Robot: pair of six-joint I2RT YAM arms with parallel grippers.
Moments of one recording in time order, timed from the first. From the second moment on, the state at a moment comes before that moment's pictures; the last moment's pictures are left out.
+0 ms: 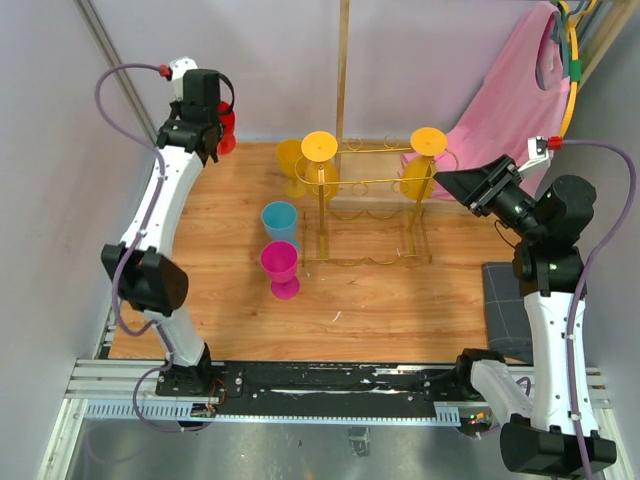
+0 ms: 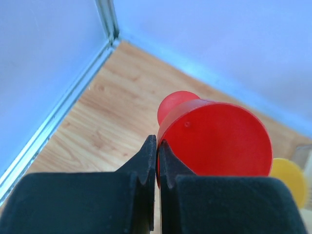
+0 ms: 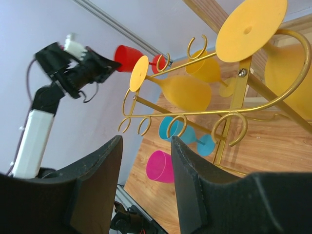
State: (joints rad) left arm -0.16 1.83 1.98 -0.70 -0.59 -0.37; right arm -0.09 0.87 1.11 -0.22 -0.72 0.88
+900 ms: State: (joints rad) left arm -0.32 1.28 1.64 0.02 0.33 -0.79; right arm -0.08 0.96 1.13 -0.19 -0.73 0.85
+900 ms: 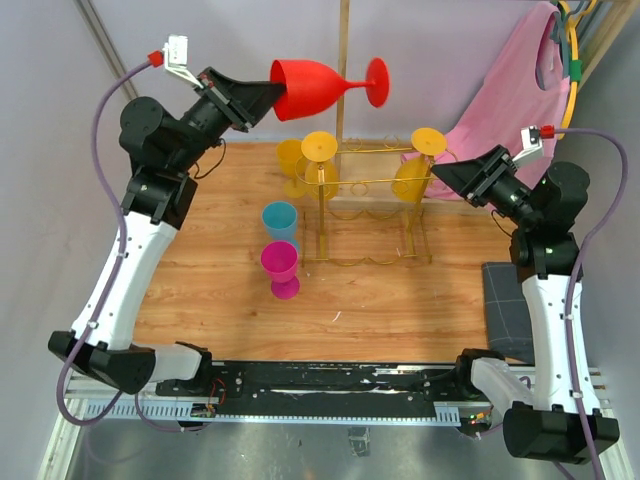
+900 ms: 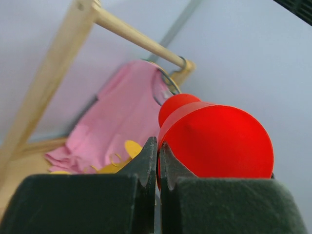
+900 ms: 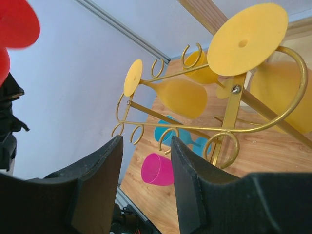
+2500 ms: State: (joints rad) left arm -0.28 1.68 1.45 1.52 0.66 -2.10; right arm 0.37 1.43 1.48 1.12 -0.86 1.67
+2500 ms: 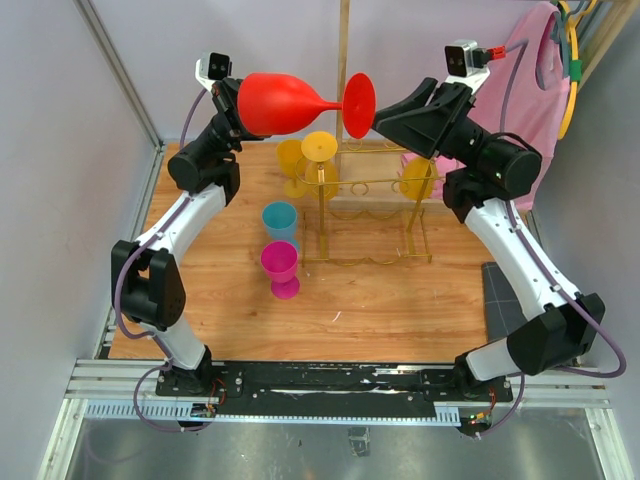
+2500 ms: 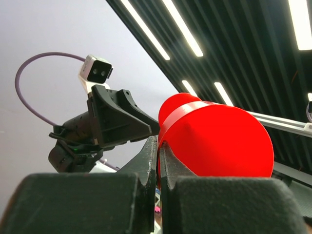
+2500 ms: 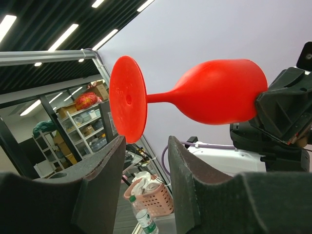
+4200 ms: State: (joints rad) left arm -0.10 1.61 1.26 1.52 0.67 -2.10; right arm 0.37 1.47 1.63 0.99 -0.82 1.60
